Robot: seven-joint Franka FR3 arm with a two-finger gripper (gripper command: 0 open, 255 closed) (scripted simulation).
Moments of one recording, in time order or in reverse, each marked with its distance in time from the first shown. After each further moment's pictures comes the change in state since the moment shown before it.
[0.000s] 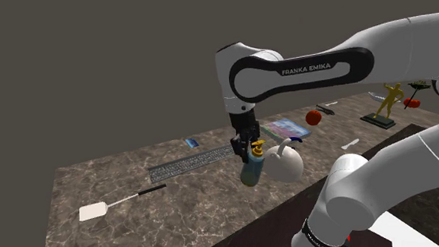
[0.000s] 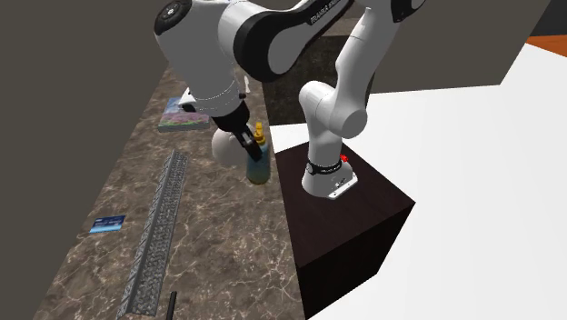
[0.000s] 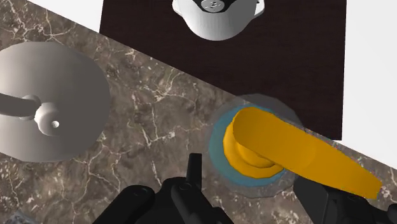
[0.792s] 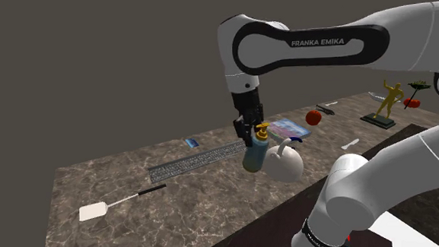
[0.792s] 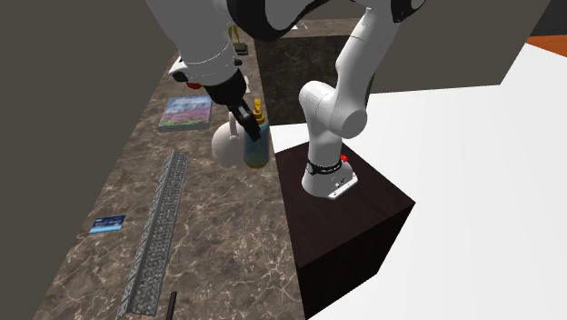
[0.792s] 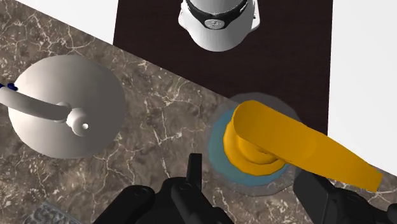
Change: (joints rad) arm -0.004 -0.007 -0.010 0.155 -0.008 -0.162 -0.008
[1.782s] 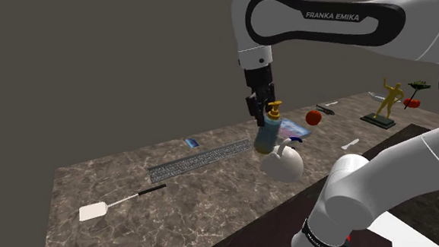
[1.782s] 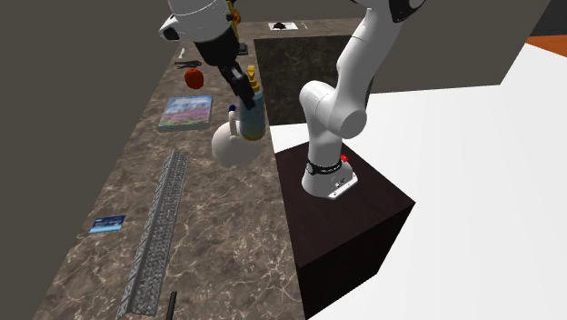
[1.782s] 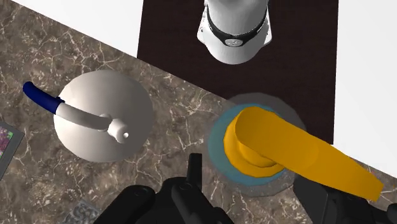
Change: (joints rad) arm -0.025 -0.019 -0.064 0.137 -0.059 -0.154 -0.080
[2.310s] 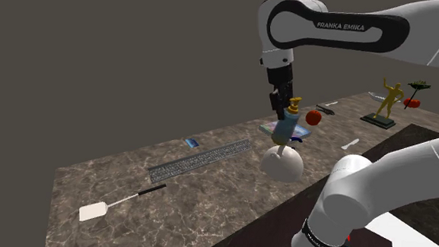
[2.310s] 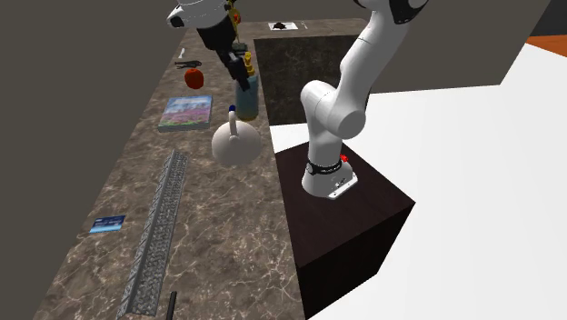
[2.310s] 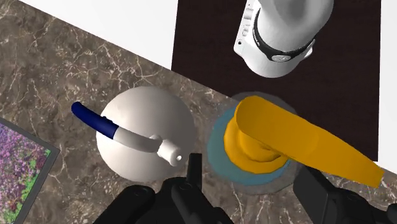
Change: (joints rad) arm -0.052 -0.085 -0.151 -0.072 -0.146 0.008 -0.188
